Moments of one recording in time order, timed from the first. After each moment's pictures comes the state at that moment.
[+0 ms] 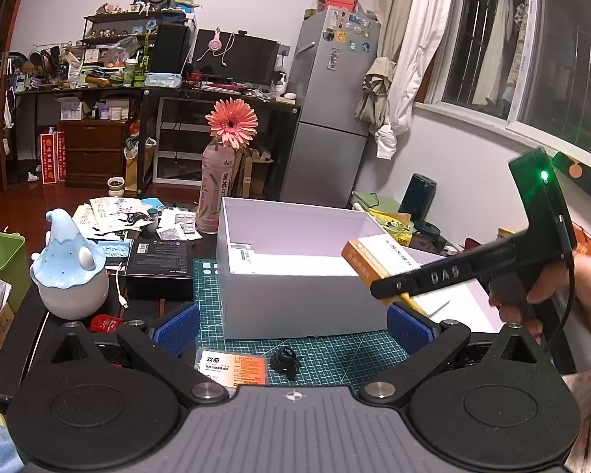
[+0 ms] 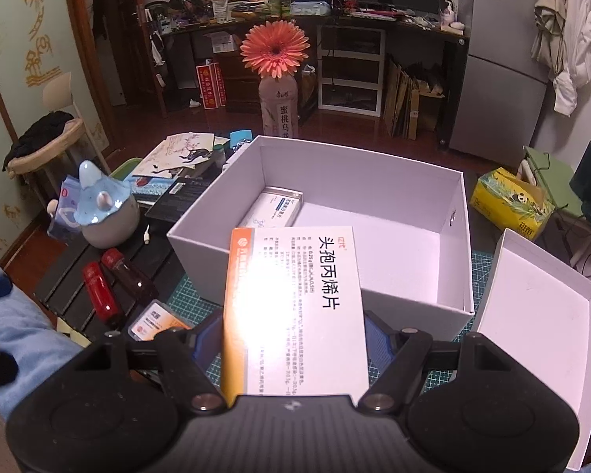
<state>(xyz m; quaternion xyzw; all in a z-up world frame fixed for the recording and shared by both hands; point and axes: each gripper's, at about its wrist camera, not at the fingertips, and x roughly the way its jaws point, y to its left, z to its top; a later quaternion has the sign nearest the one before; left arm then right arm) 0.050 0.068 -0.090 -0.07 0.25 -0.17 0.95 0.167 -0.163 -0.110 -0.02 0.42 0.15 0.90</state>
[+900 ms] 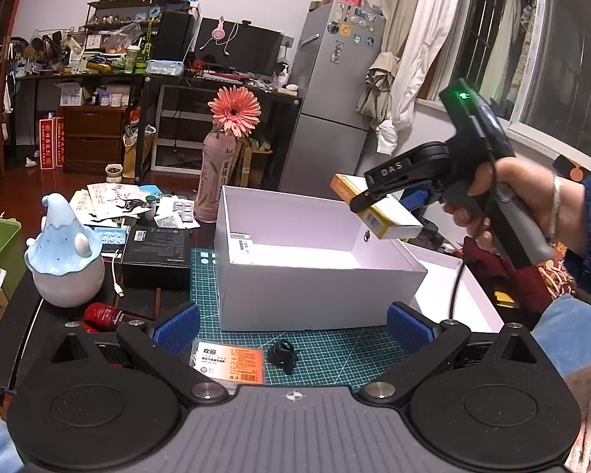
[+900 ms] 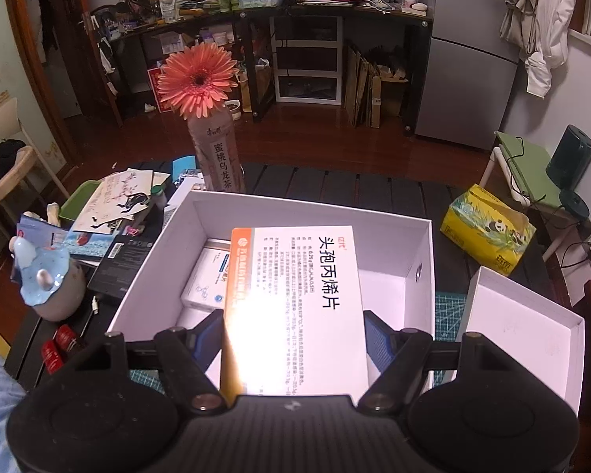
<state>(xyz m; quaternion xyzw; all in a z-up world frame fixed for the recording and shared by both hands) 0.056 0.071 -0.096 -0.08 0.27 -0.17 0.94 0.278 -0.173 -0.090 0.00 0.45 0.09 0.89</state>
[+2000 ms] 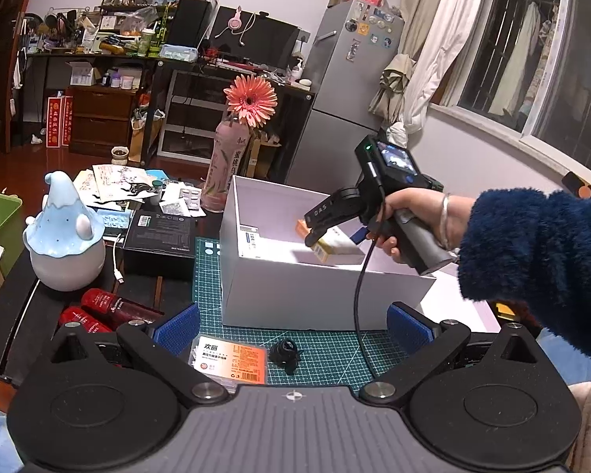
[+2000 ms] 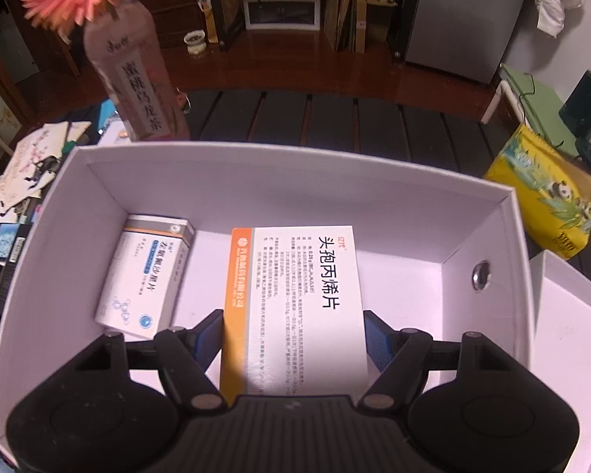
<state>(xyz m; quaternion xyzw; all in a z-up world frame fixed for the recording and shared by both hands) 0.070 0.078 -0.104 -0.11 0.28 -0.16 0.94 0.399 -0.157 -0.203 0.00 0.55 0.04 0.84</state>
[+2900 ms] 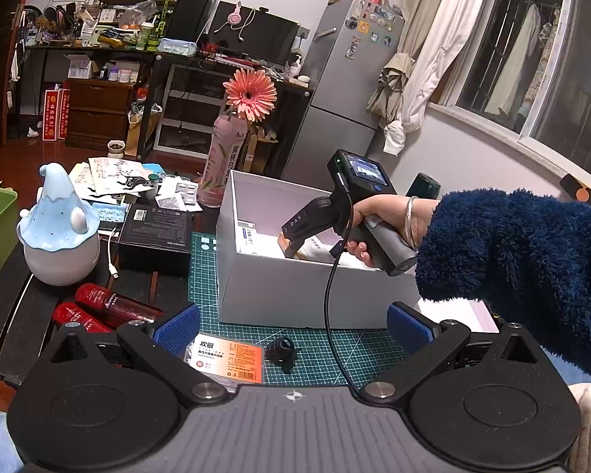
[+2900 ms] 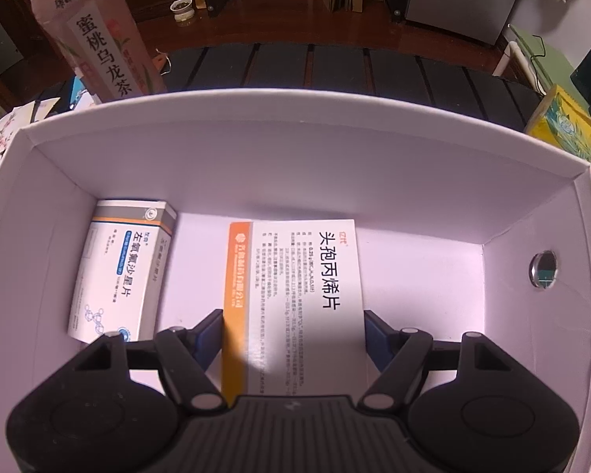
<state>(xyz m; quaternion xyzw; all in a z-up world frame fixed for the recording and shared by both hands) 0.073 0.079 -0.107 -0.12 0.29 -0.17 0.93 0.429 -0.147 -0.244 0.01 0.60 0.04 0.80</state>
